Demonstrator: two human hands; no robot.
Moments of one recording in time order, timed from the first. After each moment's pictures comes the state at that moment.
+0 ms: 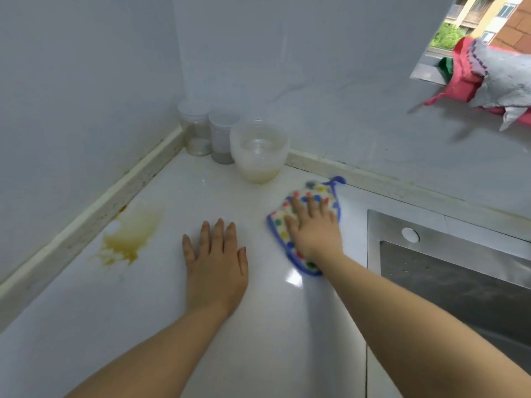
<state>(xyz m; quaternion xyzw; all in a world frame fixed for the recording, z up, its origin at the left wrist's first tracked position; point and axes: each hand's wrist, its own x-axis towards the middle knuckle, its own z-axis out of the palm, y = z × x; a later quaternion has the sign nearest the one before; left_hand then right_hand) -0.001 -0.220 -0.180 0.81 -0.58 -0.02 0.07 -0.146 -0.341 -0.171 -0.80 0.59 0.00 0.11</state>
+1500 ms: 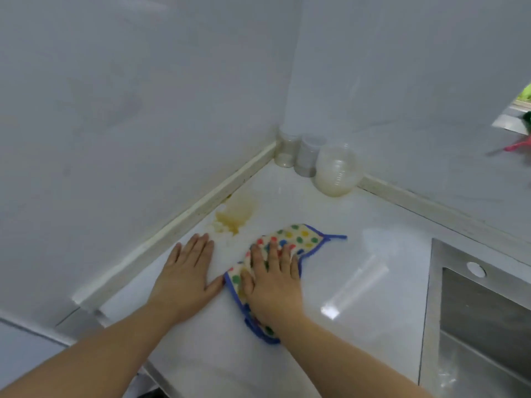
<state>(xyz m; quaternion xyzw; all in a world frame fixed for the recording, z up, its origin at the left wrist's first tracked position) 0.132 -0.070 -0.184 0.82 -0.56 -0.06 0.02 -0.020 -0.160 -0.177 -0.89 0.45 0.03 0.09</state>
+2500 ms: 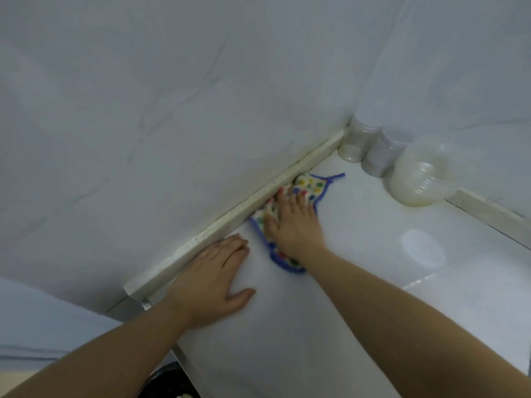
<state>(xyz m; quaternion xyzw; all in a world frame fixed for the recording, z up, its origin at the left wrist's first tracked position) 0.173 -0.045 -0.188 0.79 -0.61 -0.01 0.10 0.096 -0.232 -0.174 -0.94 0.34 0.02 0.08</state>
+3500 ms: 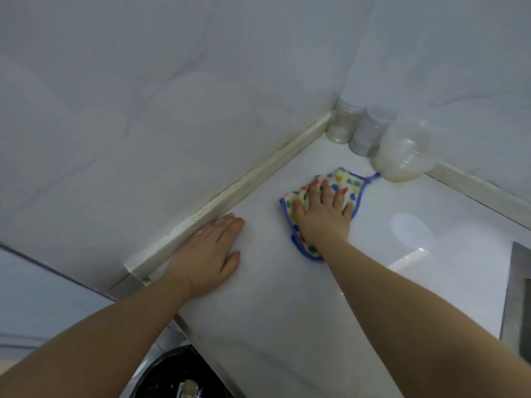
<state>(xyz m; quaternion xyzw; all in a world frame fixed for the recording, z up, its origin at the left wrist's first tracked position) 0.175 -0.044 -0.188 0.78 -0.61 -0.05 0.14 0.044 -0.233 -0.170 -0.85 0.51 0.04 0.12</state>
